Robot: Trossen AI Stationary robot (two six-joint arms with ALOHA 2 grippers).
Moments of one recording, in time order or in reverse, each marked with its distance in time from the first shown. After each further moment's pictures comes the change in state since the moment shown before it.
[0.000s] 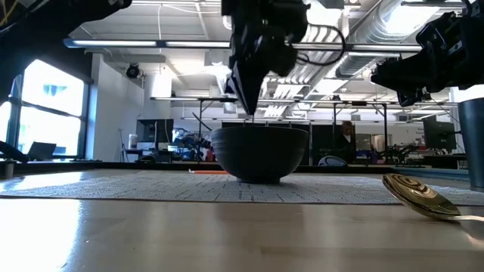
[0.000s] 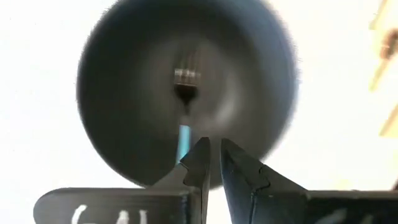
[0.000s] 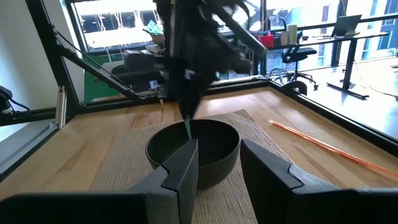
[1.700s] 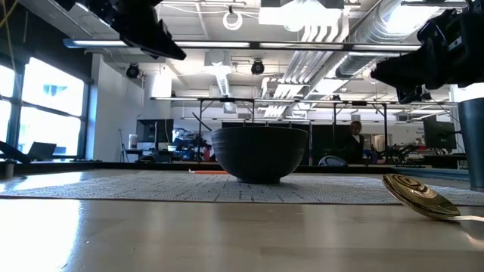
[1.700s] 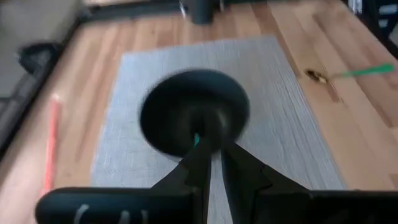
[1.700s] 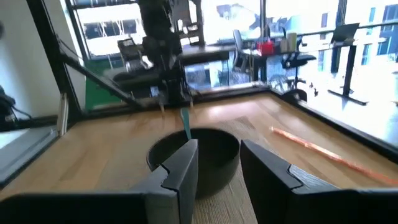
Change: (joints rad) left arm -0.135 -1.240 -1.518 1.232 -0.255 0.240; right arm 0.000 -0.001 0.000 0.044 0.000 0.006
